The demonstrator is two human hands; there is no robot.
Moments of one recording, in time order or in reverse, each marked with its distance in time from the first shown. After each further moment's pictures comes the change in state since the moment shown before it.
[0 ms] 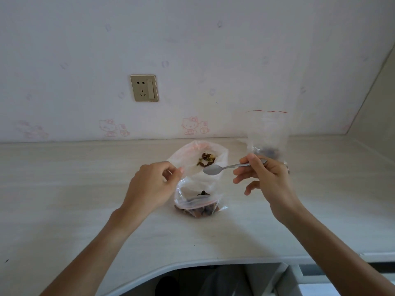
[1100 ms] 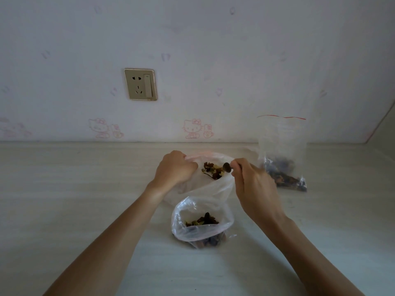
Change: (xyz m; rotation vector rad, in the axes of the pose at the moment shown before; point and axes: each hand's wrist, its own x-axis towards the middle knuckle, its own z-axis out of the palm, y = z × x) left_hand 0.126 -0.009 0.080 -0.121 -0.217 -0.255; right_hand 0.060 0.038 0.037 -1.078 0.076 -0.485
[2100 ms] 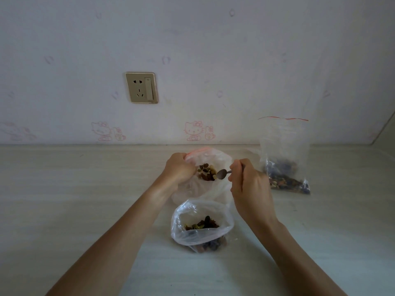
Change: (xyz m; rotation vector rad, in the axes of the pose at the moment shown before) left_hand -0.009 0.017 -0.001 -0.286 -0.039 -0.106; right_hand 0.000 -0.012 0.011 0.273 0.099 0.133
